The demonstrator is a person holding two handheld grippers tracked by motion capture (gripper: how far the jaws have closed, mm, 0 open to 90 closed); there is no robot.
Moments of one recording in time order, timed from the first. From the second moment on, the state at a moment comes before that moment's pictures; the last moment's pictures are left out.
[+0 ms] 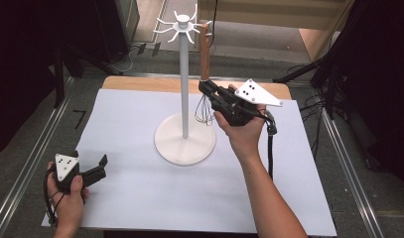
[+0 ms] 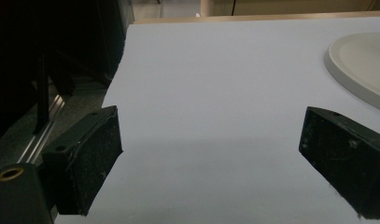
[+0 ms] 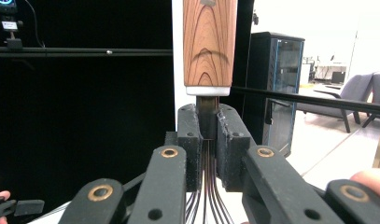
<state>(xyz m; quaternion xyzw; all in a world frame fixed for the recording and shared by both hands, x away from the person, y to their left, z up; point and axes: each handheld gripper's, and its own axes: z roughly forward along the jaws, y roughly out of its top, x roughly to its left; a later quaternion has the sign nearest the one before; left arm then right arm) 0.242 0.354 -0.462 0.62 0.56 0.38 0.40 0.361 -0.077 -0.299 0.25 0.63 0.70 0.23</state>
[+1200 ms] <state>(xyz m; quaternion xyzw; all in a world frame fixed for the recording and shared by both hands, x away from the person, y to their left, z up) 0.242 0.354 -0.462 0.62 0.56 0.38 0.39 0.367 -0.066 -0.313 0.25 0.61 0.71 0.25</state>
